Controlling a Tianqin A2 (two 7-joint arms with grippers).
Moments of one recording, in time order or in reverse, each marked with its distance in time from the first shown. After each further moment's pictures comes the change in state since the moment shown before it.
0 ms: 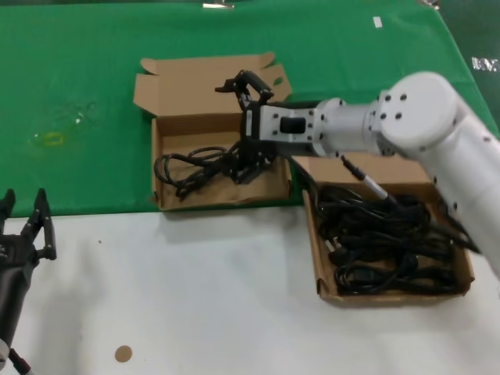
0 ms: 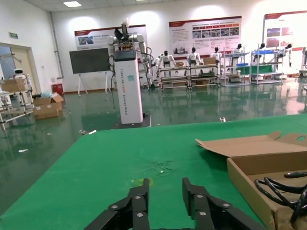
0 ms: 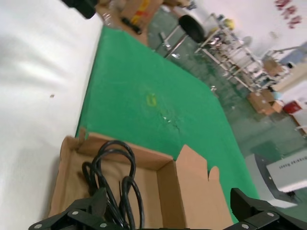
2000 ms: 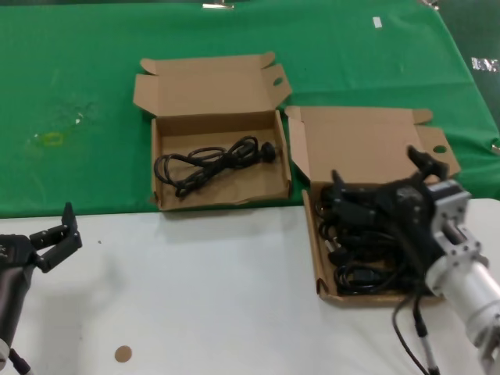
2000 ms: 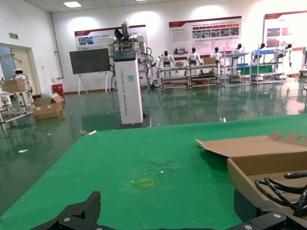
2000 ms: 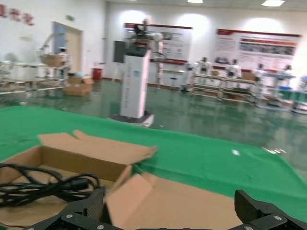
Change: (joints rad) left arm 0.000 0.000 0.000 0.000 0.000 0.000 0.000; right arm -0.930 0.061 0.462 0.683 0.411 0.672 0.290
